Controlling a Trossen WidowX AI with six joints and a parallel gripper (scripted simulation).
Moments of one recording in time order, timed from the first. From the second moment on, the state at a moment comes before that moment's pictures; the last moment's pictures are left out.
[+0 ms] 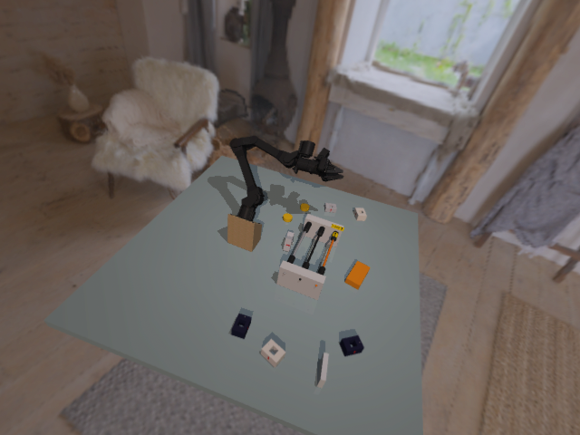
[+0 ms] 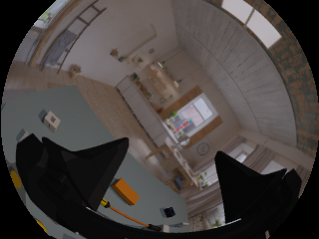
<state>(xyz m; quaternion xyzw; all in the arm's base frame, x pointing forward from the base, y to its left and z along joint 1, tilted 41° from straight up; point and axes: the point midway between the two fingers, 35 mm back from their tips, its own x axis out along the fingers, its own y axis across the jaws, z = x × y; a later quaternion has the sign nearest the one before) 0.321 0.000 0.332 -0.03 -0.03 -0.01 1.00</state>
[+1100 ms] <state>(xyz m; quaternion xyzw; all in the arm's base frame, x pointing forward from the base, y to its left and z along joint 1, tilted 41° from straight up) 0.364 0.069 0.178 0.17 0.44 0.35 0.81</state>
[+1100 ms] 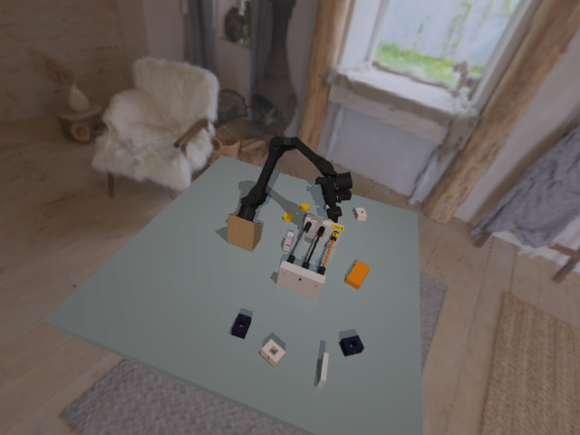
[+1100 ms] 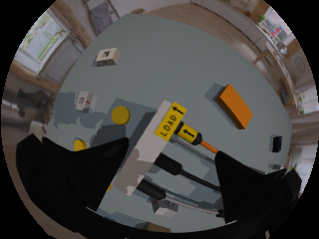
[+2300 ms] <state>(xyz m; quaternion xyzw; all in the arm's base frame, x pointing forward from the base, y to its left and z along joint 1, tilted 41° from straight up) 0.224 0.036 0.062 0.20 0.64 0.29 0.68</state>
